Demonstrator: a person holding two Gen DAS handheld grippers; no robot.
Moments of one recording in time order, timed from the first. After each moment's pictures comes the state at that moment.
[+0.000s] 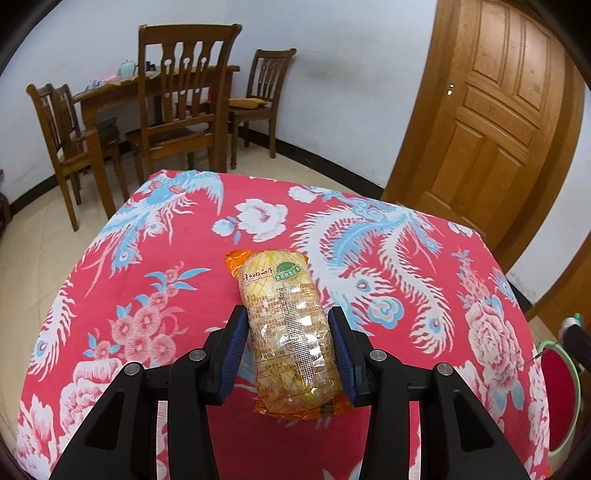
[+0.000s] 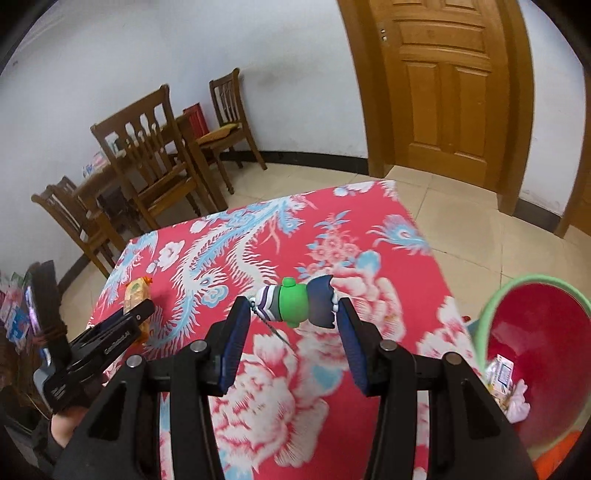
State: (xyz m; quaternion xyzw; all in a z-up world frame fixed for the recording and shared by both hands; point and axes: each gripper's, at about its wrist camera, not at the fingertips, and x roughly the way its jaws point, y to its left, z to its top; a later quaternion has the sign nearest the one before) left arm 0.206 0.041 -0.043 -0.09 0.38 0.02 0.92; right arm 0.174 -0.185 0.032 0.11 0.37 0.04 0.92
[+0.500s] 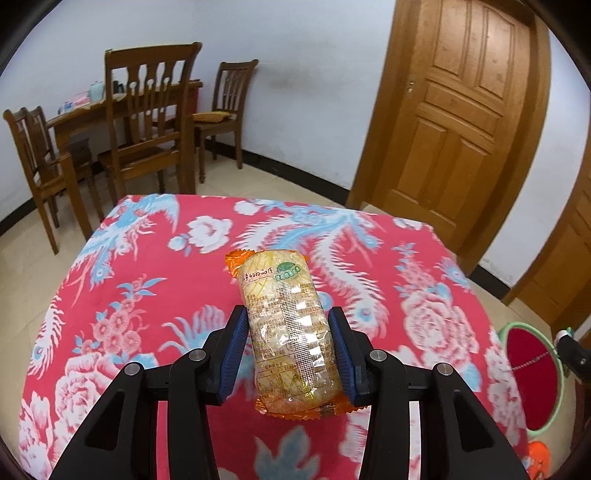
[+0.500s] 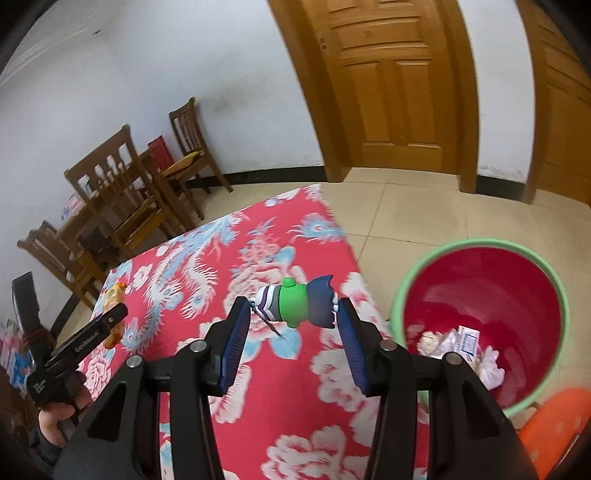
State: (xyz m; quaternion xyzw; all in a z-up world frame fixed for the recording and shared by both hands) left arm 0.177 0.000 -0.011 -0.07 0.36 -0.05 0.93; right arm 0.113 -0.264 0.039 0.17 0.35 -0.03 0.92
